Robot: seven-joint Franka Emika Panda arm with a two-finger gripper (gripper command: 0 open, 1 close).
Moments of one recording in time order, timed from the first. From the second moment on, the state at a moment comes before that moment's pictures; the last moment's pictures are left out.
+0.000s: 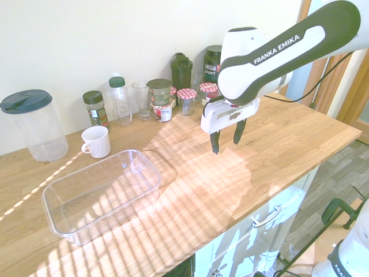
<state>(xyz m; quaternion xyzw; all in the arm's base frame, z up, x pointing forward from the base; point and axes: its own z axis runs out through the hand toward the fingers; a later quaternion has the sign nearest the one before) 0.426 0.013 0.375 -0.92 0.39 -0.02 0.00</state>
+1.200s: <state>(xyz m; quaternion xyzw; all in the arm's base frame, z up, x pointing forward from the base) 0.637 -0.133 0.397 -0.92 0.40 -0.01 -0.04</state>
